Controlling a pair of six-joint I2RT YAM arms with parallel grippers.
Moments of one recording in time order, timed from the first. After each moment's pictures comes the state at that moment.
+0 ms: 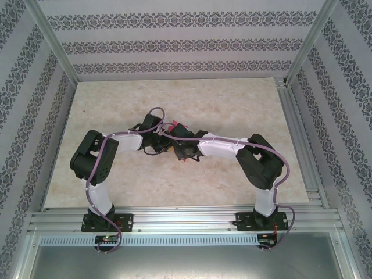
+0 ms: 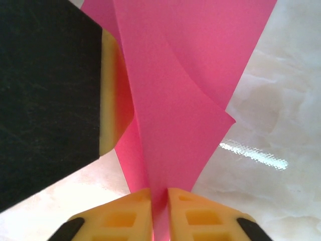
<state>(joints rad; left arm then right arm) -0.44 1.85 0.98 -0.07 0.53 -0.97 0.85 1.90 1.23 -0.48 0.13 0.45</state>
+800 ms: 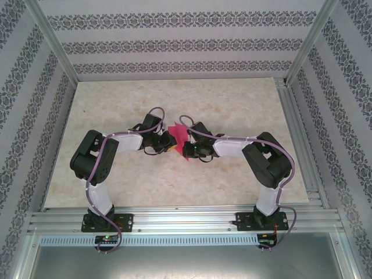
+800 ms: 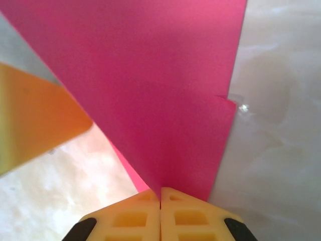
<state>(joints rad) -0.44 1.85 0.98 -0.07 0.53 -0.97 0.67 1.85 0.97 -0.10 -0.27 0.64</state>
